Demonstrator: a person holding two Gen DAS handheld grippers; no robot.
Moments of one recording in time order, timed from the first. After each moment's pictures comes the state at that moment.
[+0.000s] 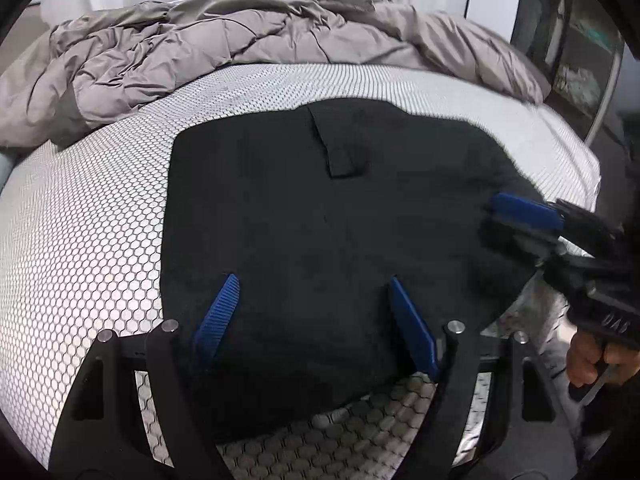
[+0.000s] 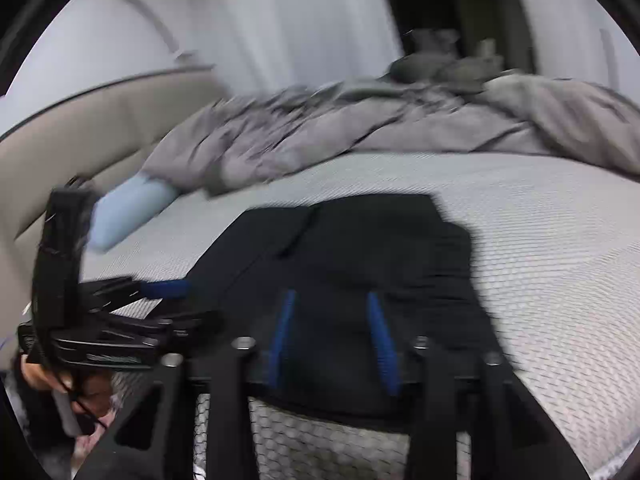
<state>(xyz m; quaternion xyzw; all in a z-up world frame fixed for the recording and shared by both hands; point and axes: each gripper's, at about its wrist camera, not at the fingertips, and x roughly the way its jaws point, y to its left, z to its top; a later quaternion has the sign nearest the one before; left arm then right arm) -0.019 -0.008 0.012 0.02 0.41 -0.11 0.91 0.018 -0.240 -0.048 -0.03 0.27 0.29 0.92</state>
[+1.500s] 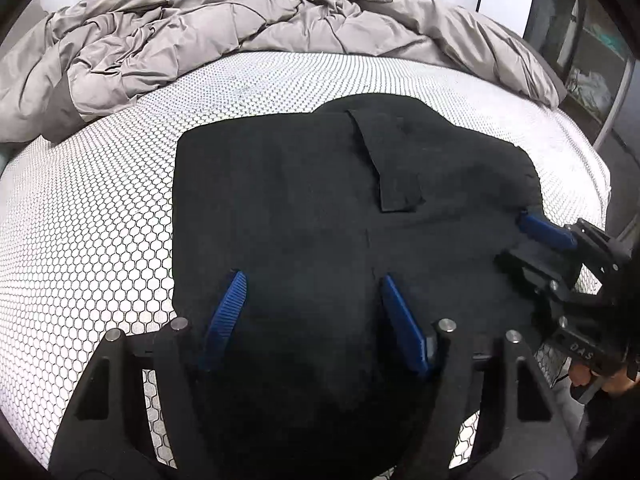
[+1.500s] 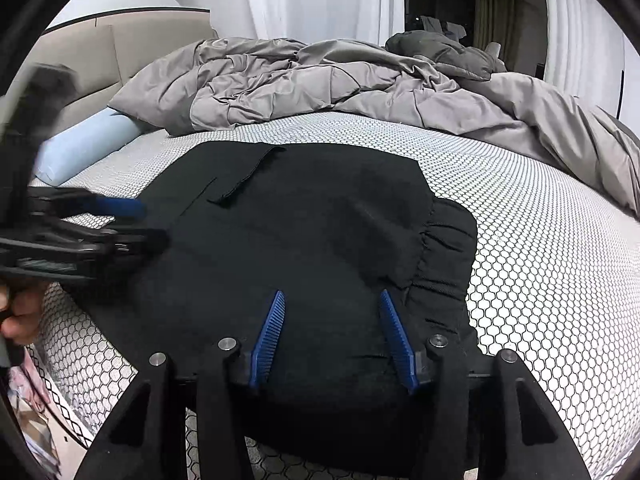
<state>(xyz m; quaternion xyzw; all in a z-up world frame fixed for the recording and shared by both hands) 0.023 0.010 0.008 0.00 0.43 -0.10 0.90 0.044 -0.251 -0.075 -0.12 0.28 0.20 0.93</state>
